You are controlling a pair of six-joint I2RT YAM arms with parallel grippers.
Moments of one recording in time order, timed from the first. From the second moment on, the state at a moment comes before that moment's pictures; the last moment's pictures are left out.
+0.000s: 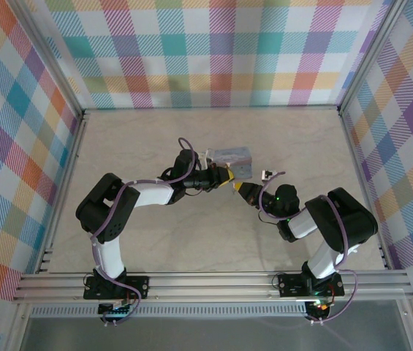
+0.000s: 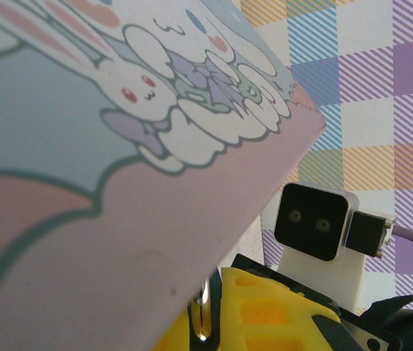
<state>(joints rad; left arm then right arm) -0.62 1.86 0.96 0.50 0.59 -1.07 0.43 1.66 0.26 1.26 -0.48 1.12</state>
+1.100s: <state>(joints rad) -0.61 1.86 0.95 0.55 0.59 -1.11 0.49 1.64 0.26 1.27 -0.36 1.16</state>
